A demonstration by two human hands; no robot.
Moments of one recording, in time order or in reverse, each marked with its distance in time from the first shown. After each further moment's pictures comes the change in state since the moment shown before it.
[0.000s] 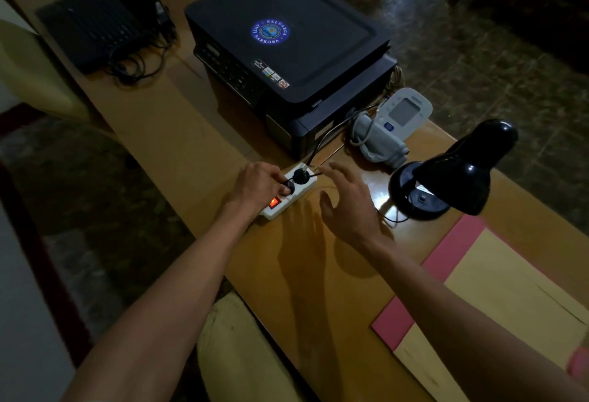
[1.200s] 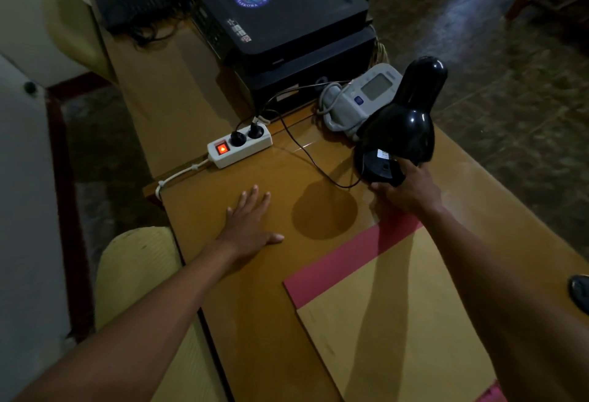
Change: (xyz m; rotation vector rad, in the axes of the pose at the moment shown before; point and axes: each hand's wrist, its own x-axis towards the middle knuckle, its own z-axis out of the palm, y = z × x) left_hand -0.139 0.056 0.162 0.233 -0.208 -0.206; right_hand -0.006 0.273 -0.083 -0.147 -0.196 0.208
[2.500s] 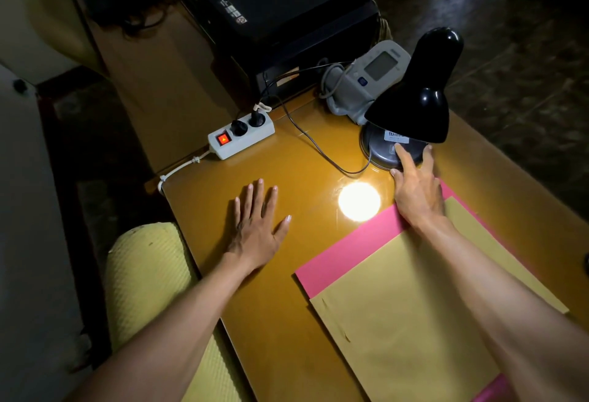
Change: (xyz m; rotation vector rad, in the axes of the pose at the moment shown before) left_hand -0.001 -0.016 0.049 0.229 0.278 0.088; right_hand -0.043 -0.014 0.027 -0.084 0.251 -0.046
